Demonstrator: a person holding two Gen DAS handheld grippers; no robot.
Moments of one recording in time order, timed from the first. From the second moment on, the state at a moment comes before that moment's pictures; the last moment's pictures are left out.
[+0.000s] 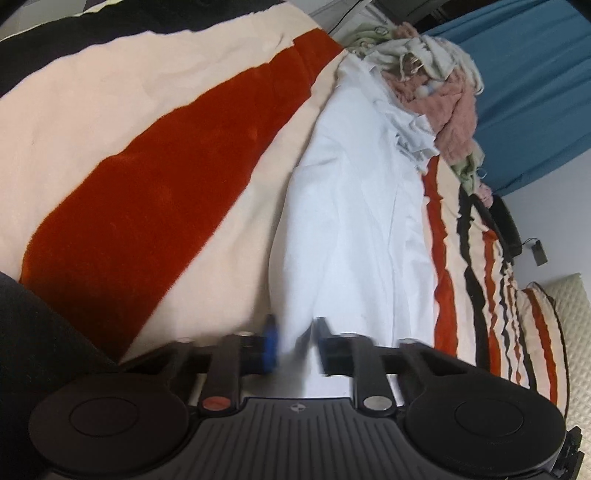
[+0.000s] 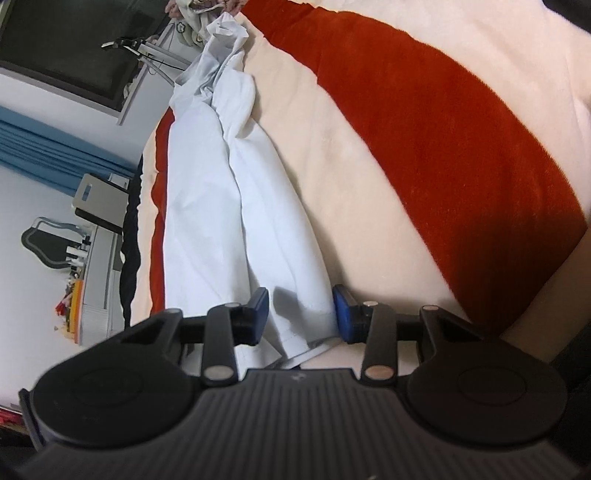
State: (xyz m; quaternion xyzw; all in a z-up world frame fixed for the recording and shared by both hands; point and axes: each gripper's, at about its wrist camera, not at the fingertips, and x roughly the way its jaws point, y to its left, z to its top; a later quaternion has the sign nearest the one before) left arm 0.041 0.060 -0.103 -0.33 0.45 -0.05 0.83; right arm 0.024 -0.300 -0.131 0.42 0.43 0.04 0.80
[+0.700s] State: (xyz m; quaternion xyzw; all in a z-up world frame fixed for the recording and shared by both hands) left arm -0.021 0.069 0.047 -0.42 0.25 -0.16 0.86; right arm -0.019 -0.331 0.031 0.42 0.20 0.11 0.88
